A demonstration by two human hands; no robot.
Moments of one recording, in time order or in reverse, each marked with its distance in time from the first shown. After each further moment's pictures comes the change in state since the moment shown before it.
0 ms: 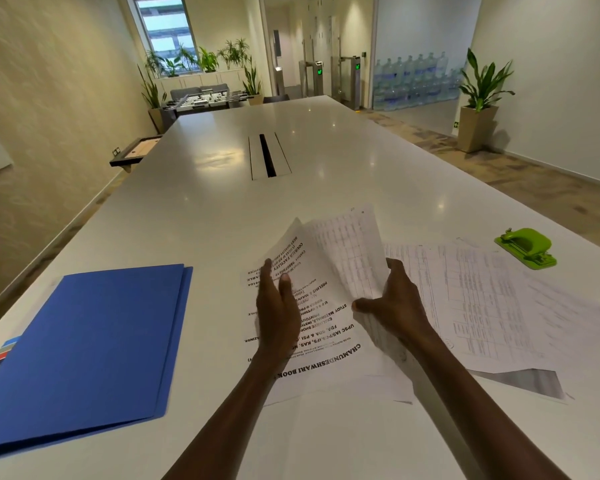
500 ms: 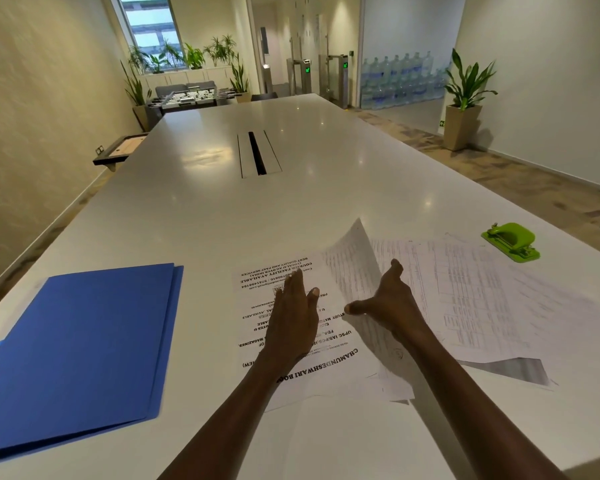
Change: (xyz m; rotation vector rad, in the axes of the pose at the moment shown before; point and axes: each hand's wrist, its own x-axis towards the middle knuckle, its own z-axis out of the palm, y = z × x) left_hand -0.014 -0.004 0.016 0.397 -0.396 0.166; right_hand 0.002 0.001 0.003 -0.083 -0.020 0.190
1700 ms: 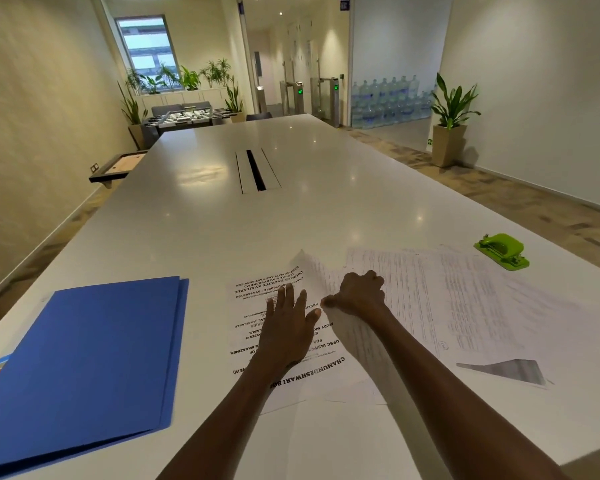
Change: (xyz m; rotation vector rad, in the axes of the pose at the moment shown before) left_hand 0.011 -0.029 -0.013 0.438 -0.217 0.071; right_hand 0.031 -0.036 0.042 -0.523 -0.044 0.042
